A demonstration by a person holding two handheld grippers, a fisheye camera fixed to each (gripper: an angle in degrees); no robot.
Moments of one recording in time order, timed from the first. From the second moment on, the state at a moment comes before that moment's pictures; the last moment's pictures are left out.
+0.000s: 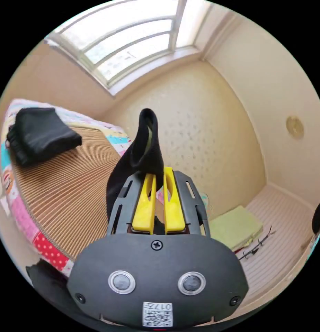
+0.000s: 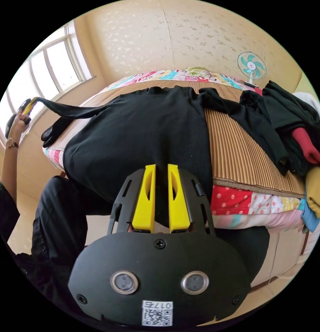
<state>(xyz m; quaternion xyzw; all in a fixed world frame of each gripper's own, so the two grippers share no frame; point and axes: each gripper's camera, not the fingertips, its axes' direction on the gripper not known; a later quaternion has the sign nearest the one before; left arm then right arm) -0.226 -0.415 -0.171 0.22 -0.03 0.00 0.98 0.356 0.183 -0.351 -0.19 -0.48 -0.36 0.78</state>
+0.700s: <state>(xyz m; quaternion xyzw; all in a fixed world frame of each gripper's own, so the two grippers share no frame) -0.209 -0.247 0.156 -0.19 -0.11 0.20 0.95 0.410 -0.026 -0.151 -0.23 -0.32 -0.31 0.86</state>
